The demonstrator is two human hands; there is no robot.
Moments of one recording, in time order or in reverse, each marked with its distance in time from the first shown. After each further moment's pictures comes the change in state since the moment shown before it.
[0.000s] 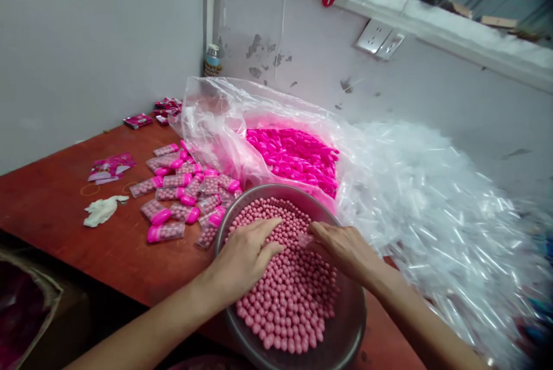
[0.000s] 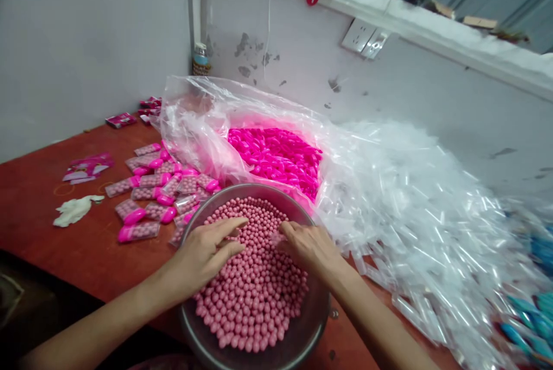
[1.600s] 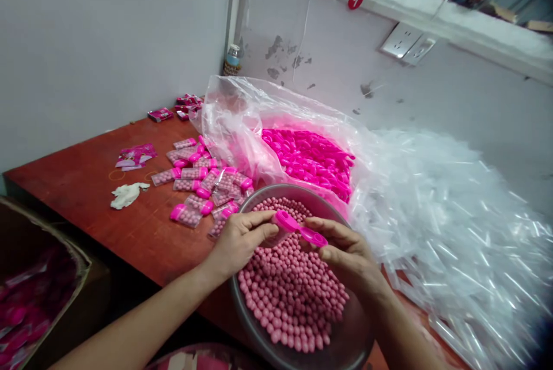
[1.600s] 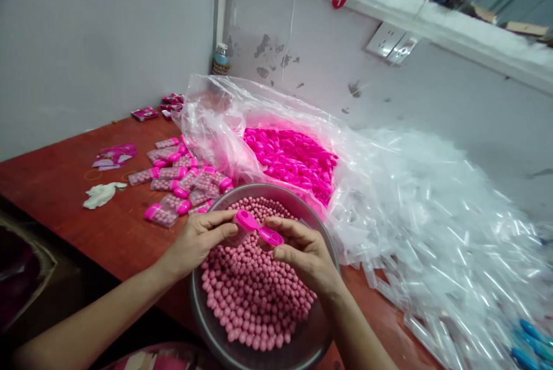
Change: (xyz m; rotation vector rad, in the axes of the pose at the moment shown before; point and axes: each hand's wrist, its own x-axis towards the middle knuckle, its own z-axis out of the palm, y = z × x) left_hand -0.006 -0.018 -0.008 -0.578 0.177 -0.177; right_hand 0.007 -0.038 0.000 1.715 0.205 0.028
